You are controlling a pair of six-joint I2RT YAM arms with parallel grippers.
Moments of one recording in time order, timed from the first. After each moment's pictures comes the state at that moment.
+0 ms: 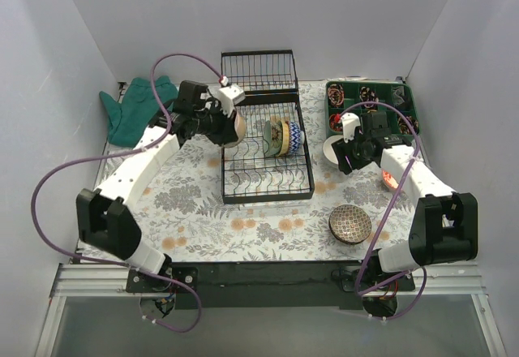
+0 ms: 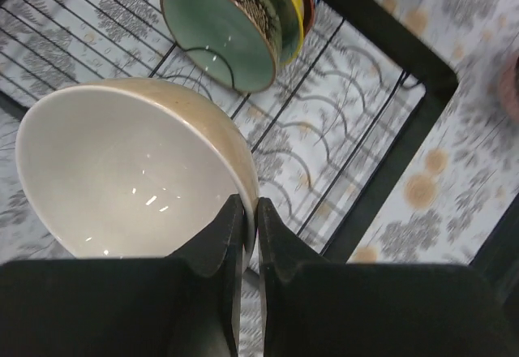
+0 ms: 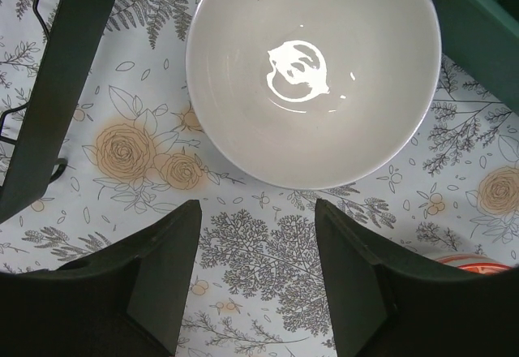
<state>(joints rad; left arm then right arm) -0.39 1.48 1.40 -0.67 0.45 0.29 0.15 1.42 0.99 -0.56 -0.20 -0.37</state>
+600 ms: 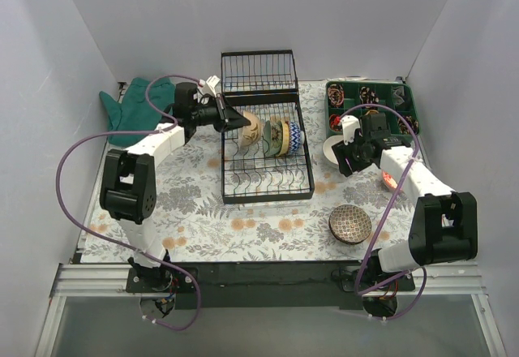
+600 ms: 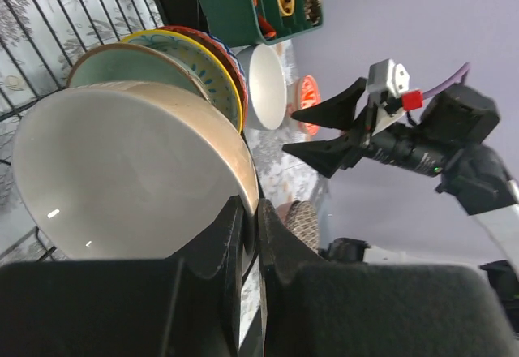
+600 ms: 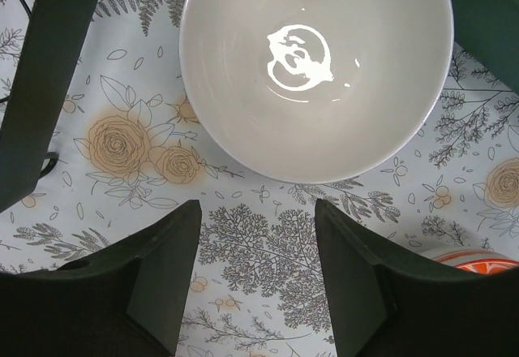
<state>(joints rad) -0.23 1.80 1.30 0.07 0.87 -0.77 0.15 1.43 0.98 -0.56 -0.19 -0.37</state>
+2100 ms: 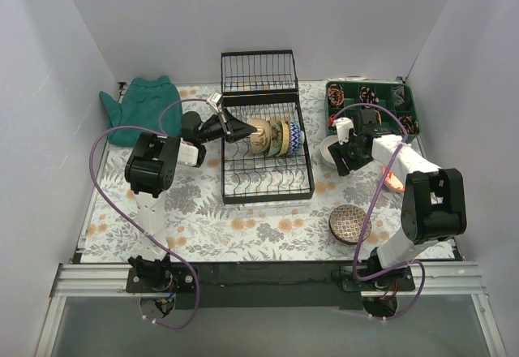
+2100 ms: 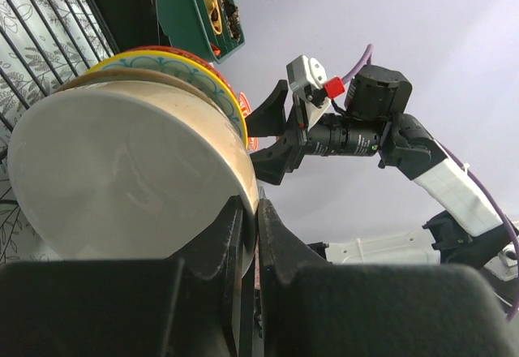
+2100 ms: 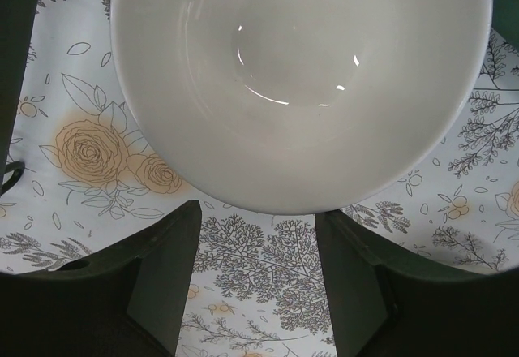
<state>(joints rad) -0.23 2.17 1.11 1.18 0.99 -1.36 0.17 1.60 1.07 -0.62 -0.14 -0.37</state>
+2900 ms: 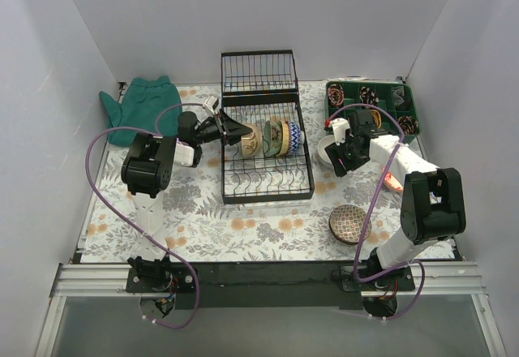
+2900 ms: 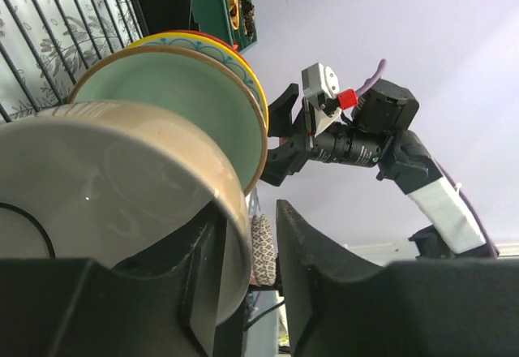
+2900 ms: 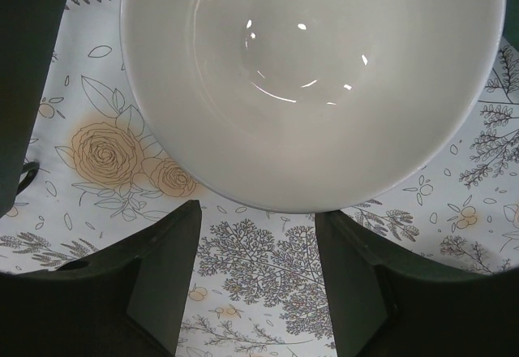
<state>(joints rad) -0.20 2.15 1.07 1.13 1.00 -1.37 0.20 1.60 1.07 -0.62 -0.14 -0.37</state>
